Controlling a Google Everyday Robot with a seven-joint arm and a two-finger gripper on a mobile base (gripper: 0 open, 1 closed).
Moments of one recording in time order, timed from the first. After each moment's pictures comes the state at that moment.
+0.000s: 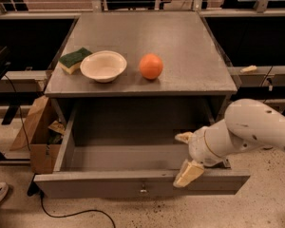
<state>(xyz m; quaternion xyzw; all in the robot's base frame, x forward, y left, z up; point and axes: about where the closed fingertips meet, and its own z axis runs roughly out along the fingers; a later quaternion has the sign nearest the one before) 0.456 -0.121 0.674 -0.64 0.72 0.13 0.24</state>
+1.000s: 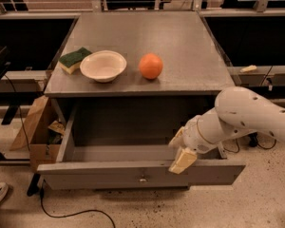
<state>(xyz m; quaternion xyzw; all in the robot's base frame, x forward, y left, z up) 0.494 -0.107 0.681 -0.64 0.72 0.12 0.24</state>
